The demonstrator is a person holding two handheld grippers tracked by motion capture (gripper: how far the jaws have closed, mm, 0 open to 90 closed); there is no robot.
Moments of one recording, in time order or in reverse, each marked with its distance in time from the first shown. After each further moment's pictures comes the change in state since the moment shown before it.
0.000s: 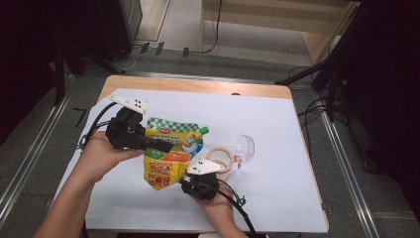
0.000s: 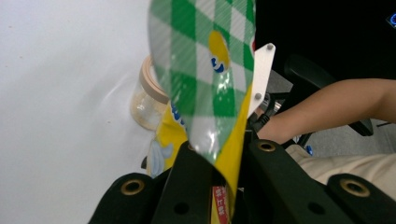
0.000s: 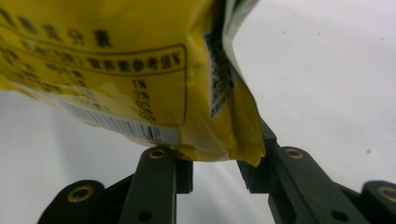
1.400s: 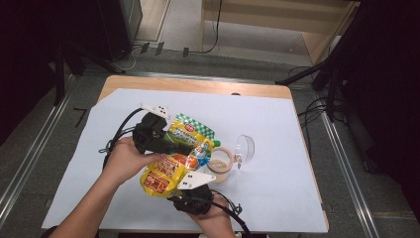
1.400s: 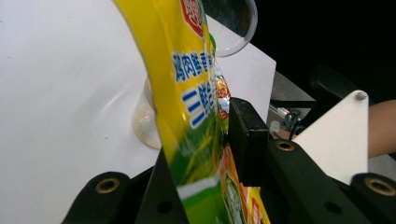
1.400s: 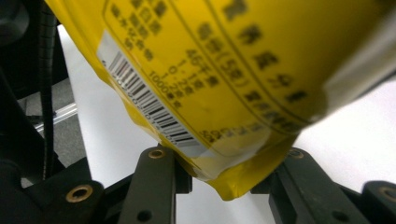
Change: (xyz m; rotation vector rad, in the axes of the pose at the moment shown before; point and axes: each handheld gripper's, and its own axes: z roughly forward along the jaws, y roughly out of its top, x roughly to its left) left arm 0.006 0.005 0.053 0.003 0.041 -0.031; right arm 0.034 -0.002 -0.009 0.056 0.145 -0.075
